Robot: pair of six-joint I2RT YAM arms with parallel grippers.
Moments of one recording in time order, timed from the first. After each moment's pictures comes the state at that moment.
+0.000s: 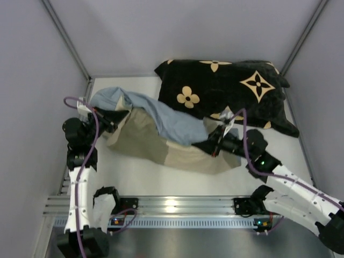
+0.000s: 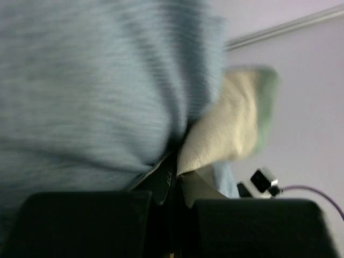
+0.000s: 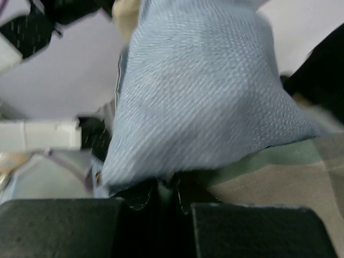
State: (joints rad) left arm 0.21 0.84 0.77 0.11 0.79 -1.20; right arm 0.57 0.83 0.63 0.27 -0.55 0.47
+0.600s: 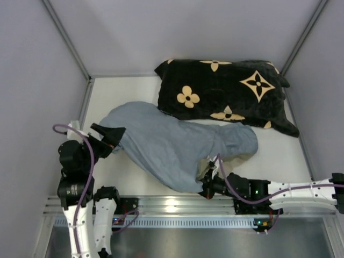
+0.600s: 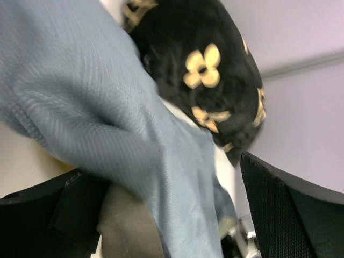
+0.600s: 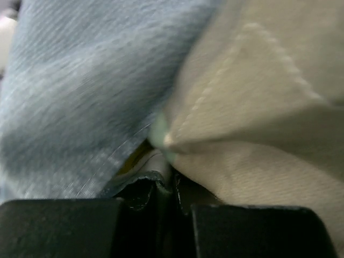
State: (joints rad) left arm 0.16 0.43 0.82 -0.66 0.47 -0.89; right arm 1.38 0.65 0.14 0.26 0.16 0.68
